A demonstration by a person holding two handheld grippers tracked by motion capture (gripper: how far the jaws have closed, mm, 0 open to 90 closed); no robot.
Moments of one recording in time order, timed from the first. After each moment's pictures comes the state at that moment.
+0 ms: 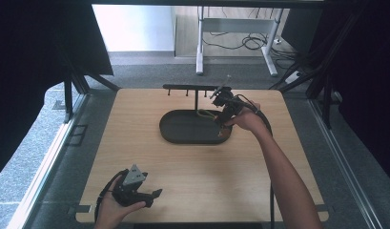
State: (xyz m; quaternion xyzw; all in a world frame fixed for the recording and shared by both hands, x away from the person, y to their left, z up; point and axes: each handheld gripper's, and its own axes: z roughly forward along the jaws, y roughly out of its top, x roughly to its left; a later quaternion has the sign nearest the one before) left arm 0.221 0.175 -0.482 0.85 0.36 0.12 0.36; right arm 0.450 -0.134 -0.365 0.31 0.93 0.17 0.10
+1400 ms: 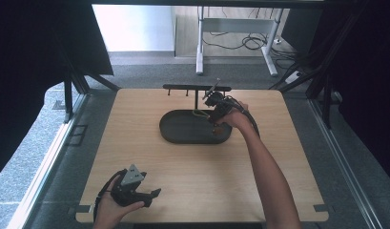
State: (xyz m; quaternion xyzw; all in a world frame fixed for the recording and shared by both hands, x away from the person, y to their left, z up) left arm 0.221 0.178 -0.482 0.85 0.37 0.13 0.37; right arm 0.490 -0.115 -0.414 0.32 0.93 0.16 0.10
